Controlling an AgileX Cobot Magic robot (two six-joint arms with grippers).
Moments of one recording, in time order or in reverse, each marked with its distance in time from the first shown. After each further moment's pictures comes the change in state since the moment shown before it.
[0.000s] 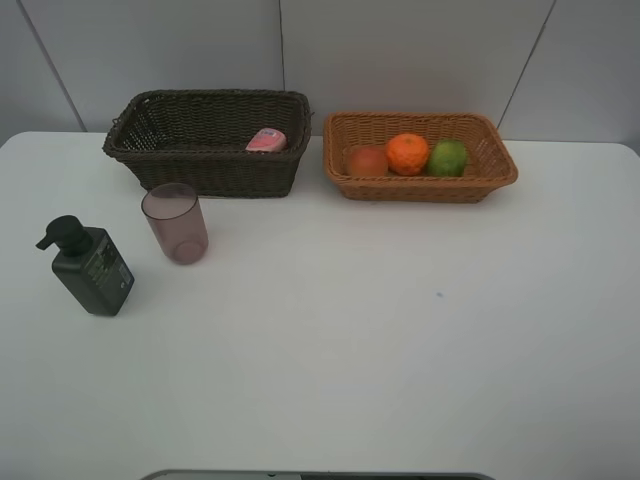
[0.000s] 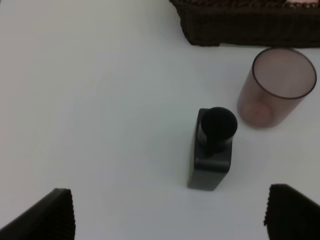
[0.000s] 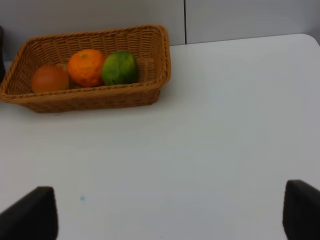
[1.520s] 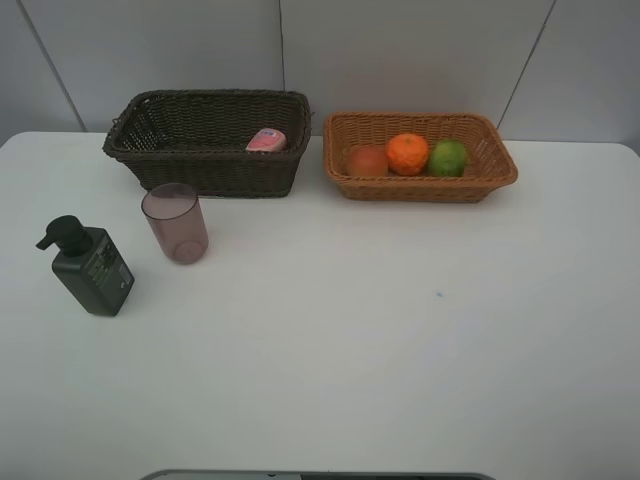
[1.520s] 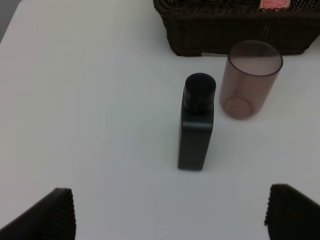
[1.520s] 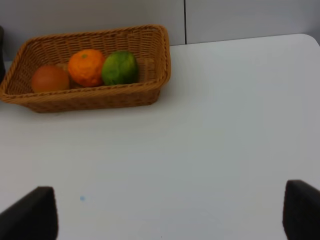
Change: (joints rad) left arm 0.000 -0.603 0.105 -0.037 0.251 0.046; right arm 0.000 0.000 0.000 0.000 0.000 0.000
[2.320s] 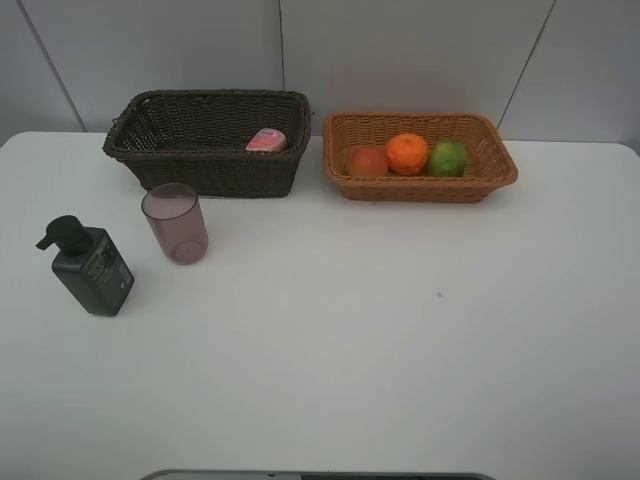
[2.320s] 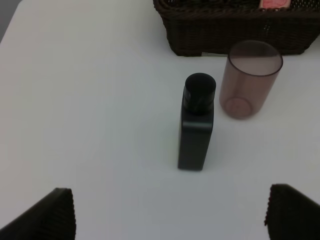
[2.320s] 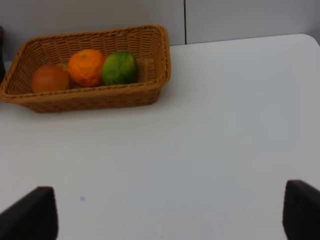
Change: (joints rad) left arm 0.000 0.000 0.000 0.000 0.000 0.000; right arm 0.000 0.000 0.000 0.000 0.000 0.000
